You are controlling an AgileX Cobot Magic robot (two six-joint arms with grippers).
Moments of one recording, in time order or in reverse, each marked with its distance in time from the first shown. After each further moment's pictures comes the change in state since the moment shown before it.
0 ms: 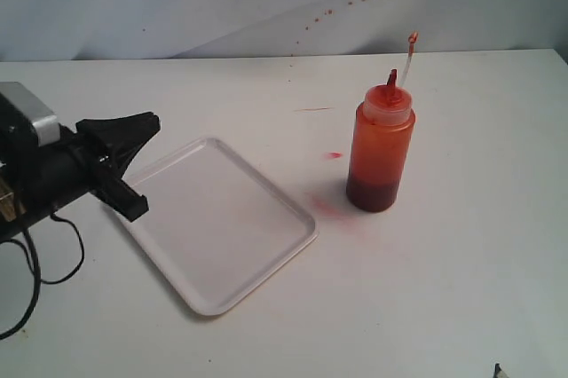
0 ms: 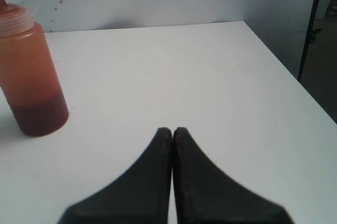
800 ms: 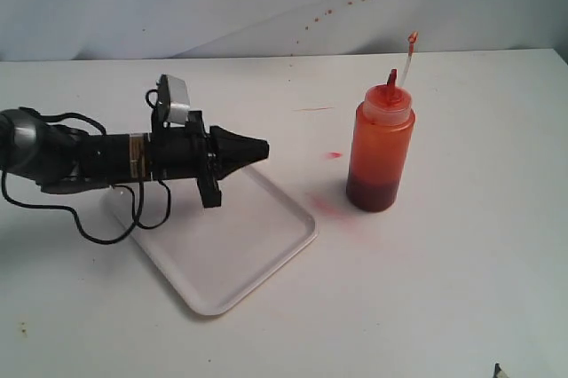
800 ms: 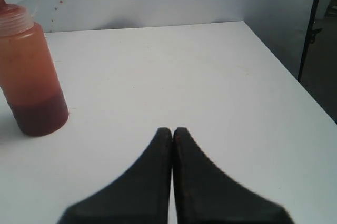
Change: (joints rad) left arm -0.078 0.552 -0.721 0.622 -0.007 -0.508; right arm 0.000 0.000 0.000 0.000 0.000 0.000
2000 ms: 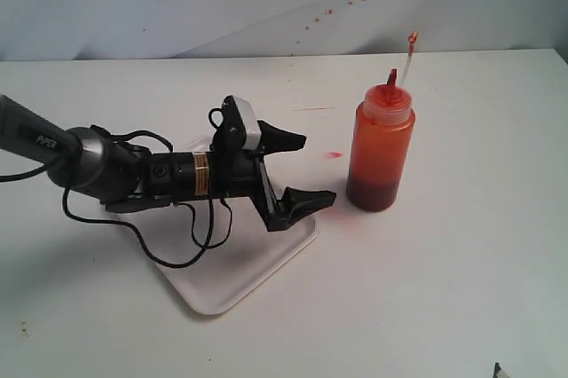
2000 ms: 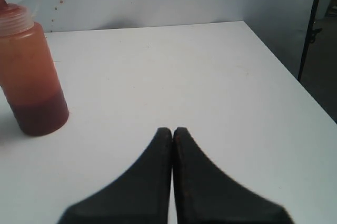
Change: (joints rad) left arm -0.207 0.031 -0.006 -0.216 0.180 0.162; right arm 0.000 0.000 0.000 0.000 0.000 0.000
